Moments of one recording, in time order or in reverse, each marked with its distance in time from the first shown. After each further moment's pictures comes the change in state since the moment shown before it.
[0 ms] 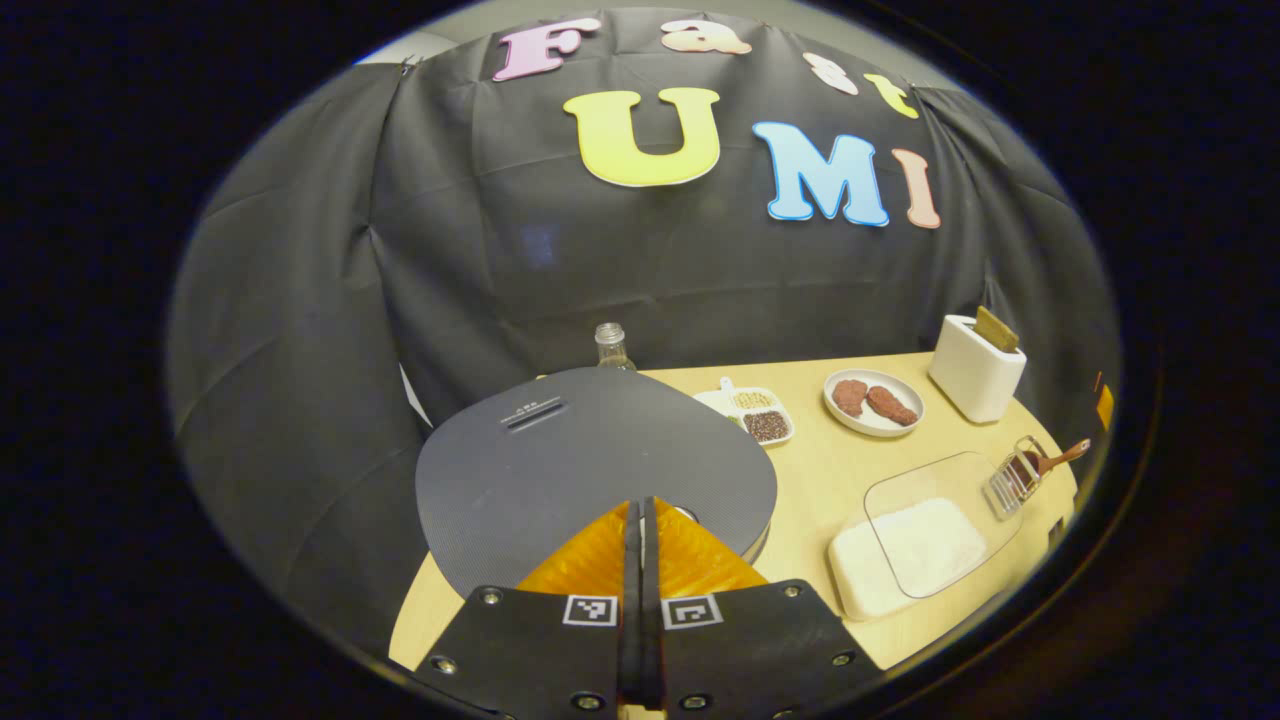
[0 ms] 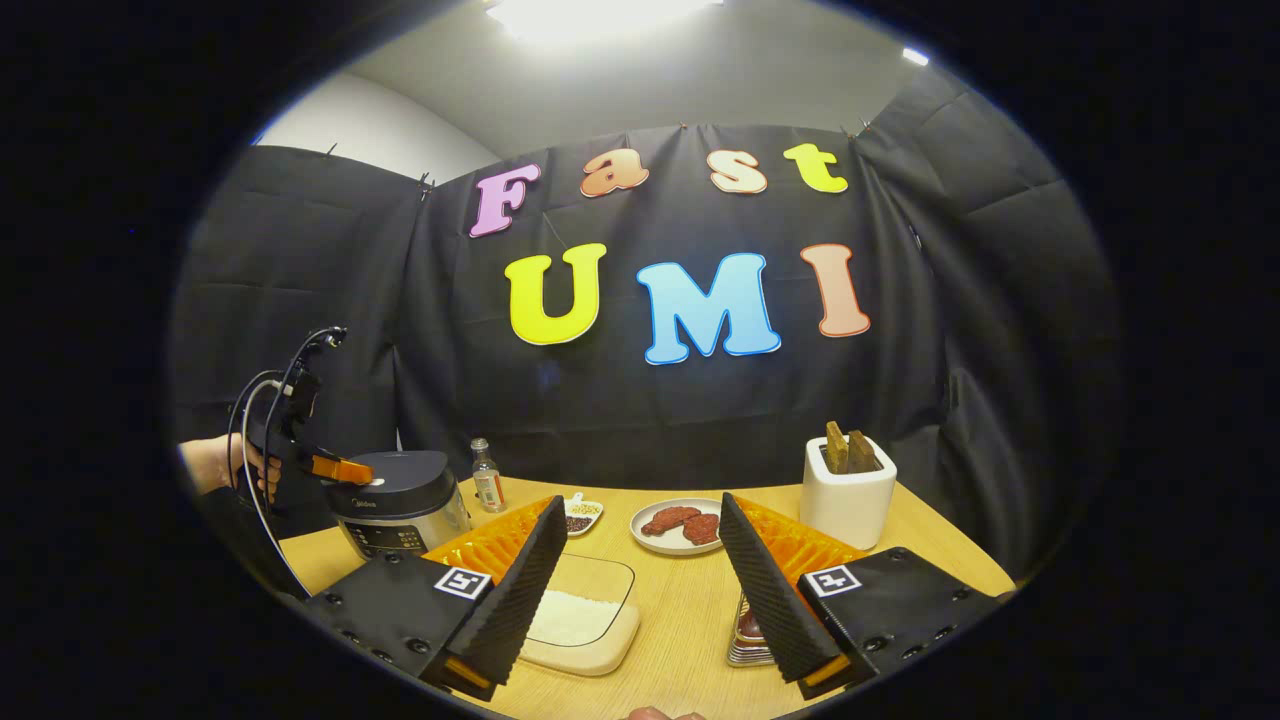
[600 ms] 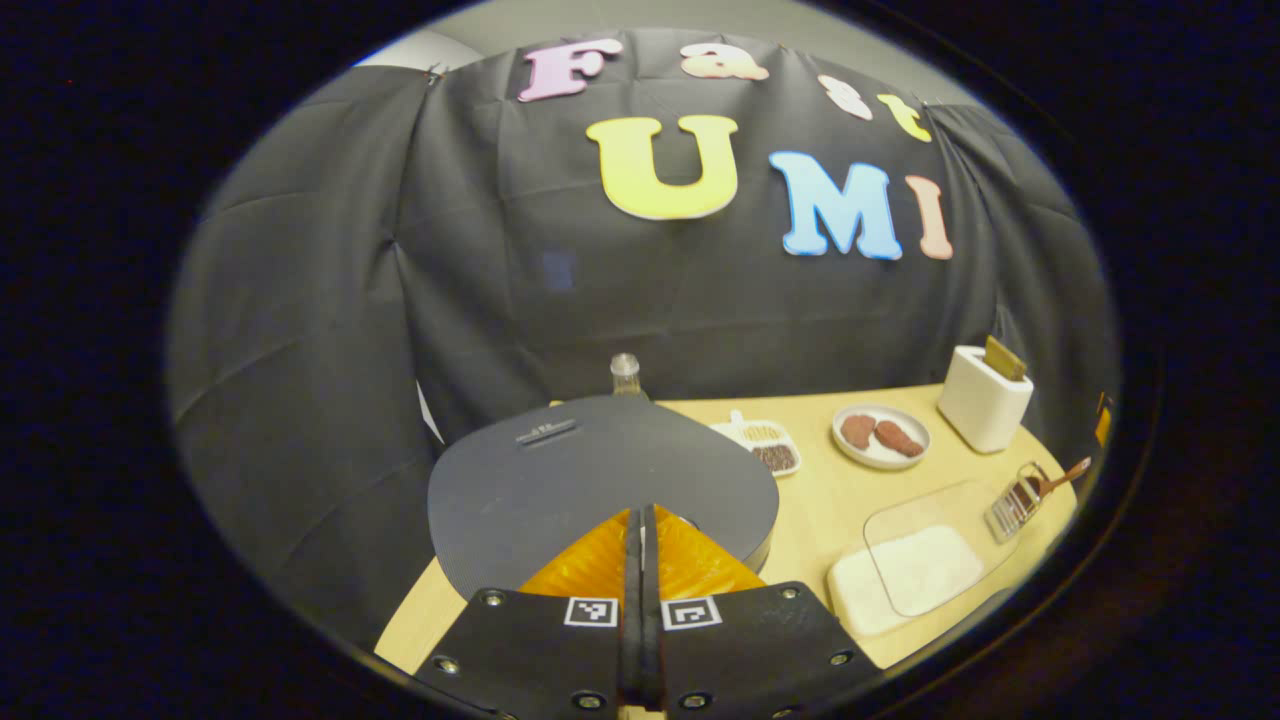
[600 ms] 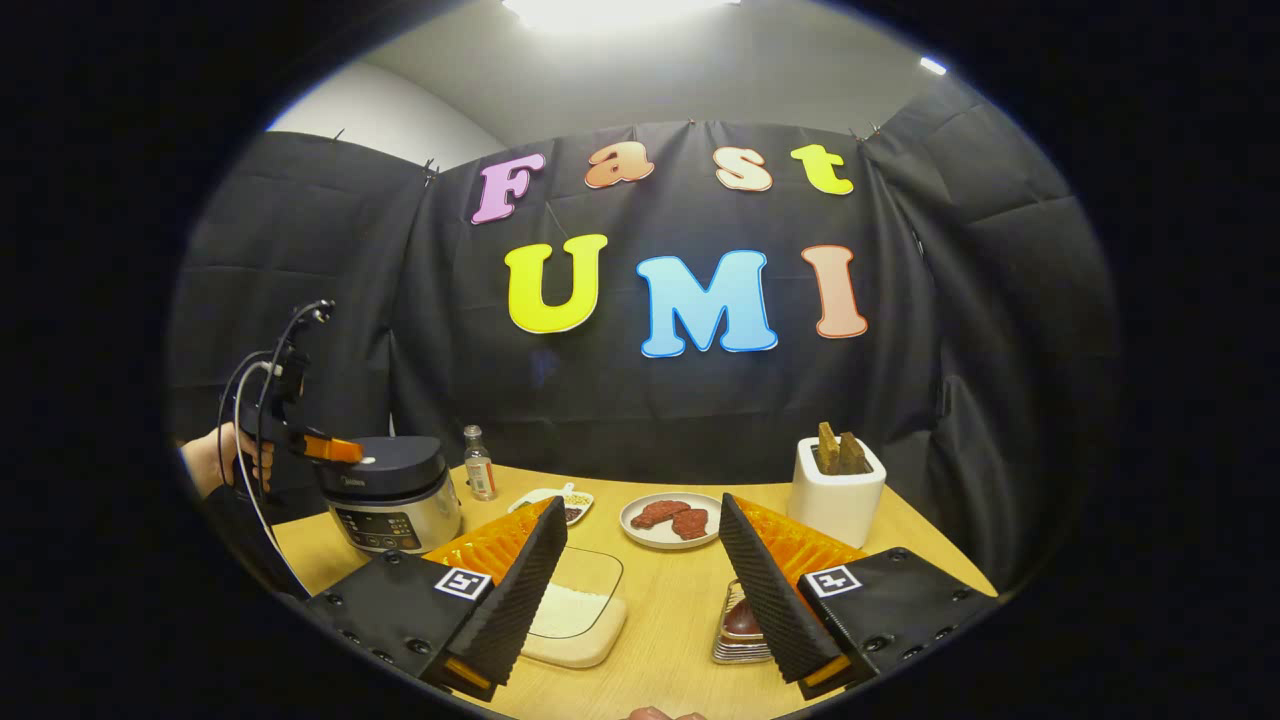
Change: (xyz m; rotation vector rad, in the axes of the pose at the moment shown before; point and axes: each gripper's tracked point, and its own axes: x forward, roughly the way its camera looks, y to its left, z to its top) left arm -0.021 0.015 0.041 -0.064 -0.178 0.080; right arm -0.003 -0.012 0.002 -0.039 0.034 -0.034
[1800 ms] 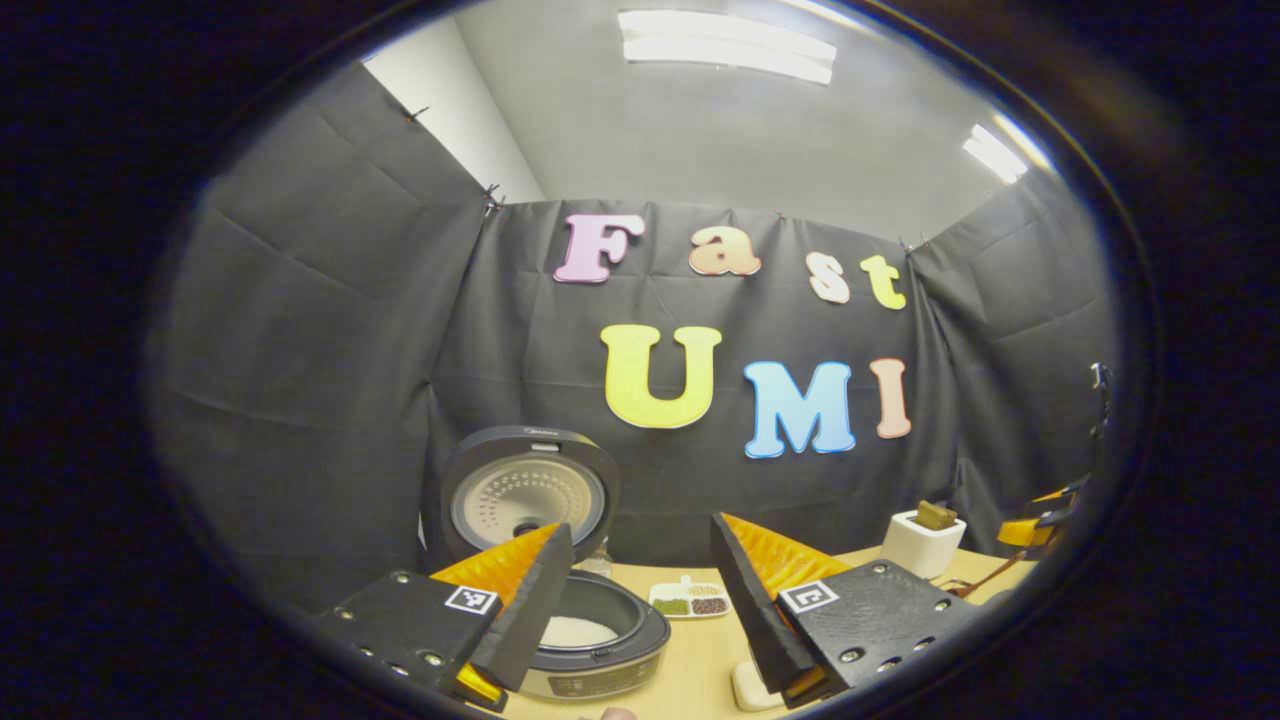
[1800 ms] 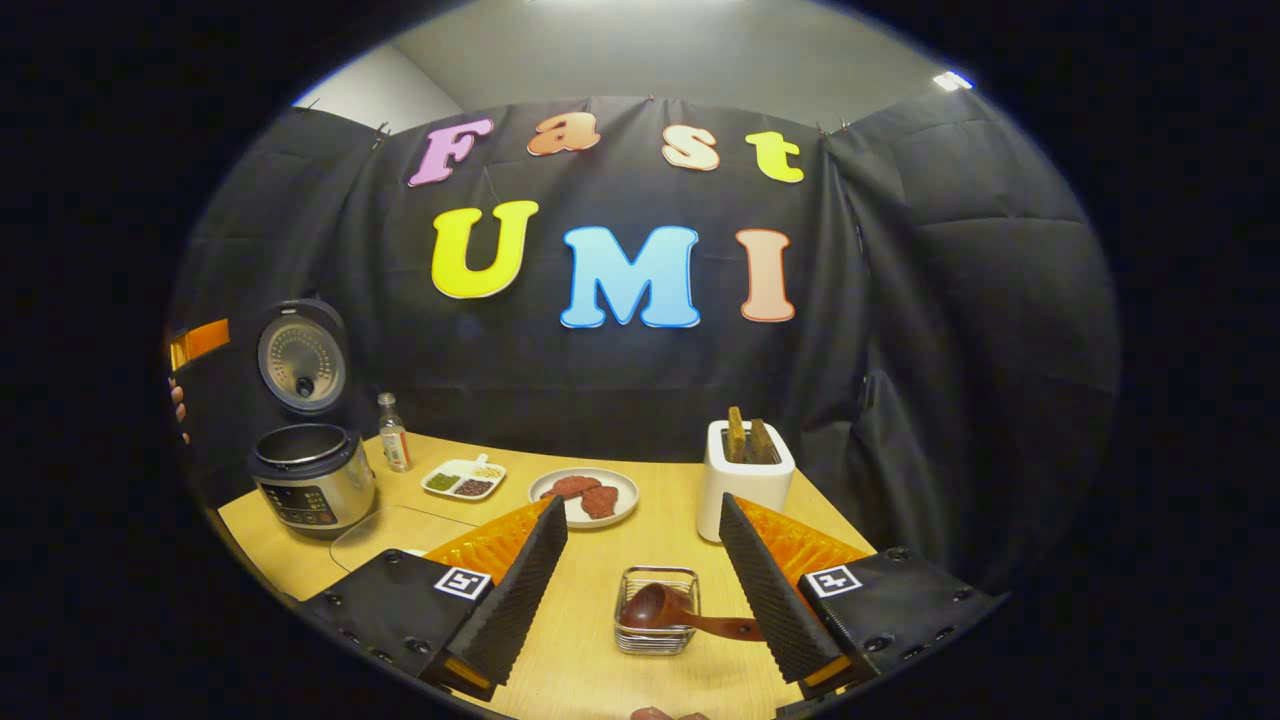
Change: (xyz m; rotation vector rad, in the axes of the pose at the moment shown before) left arm -0.162 -0.034 0.084 -0.135 -0.522 -0.034; right arm -0.004 -0.086 -0.015 -0.051 0.124 -0.243
